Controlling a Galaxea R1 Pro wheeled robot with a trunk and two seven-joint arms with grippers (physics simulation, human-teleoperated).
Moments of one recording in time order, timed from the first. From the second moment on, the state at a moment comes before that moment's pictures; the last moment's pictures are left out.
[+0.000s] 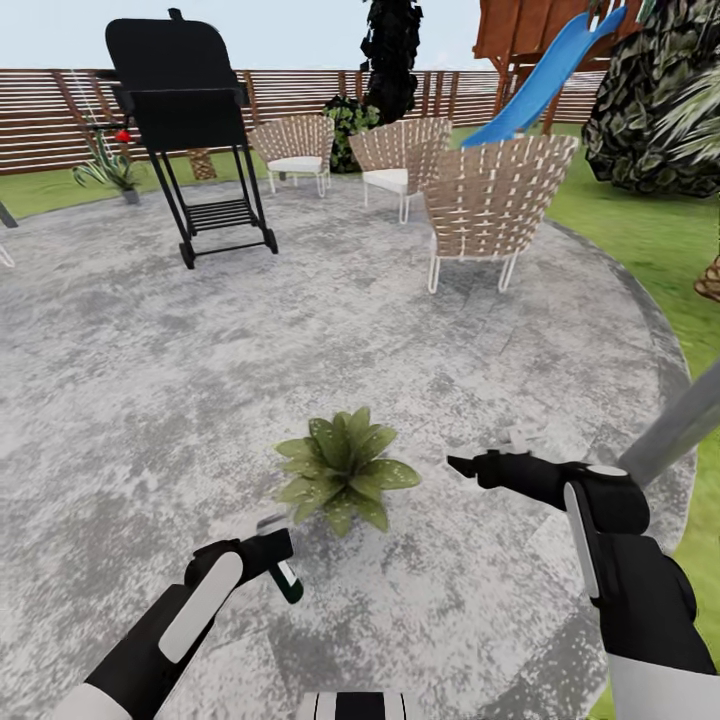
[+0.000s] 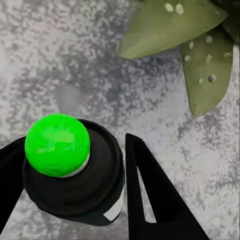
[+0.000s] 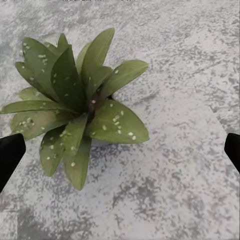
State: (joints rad) left arm -0.46 0.12 -0.40 -1.19 0.98 0.56 0.50; right arm -0.53 -0.06 -0.15 -1.61 0.16 0.95 0.68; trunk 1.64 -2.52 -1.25
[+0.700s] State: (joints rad) left arm -0.49 0.11 -0.41 -1.12 0.90 0.67 0.50; right arm -0.55 -0.06 -0.22 -1.61 0.16 0.95 0.68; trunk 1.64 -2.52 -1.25
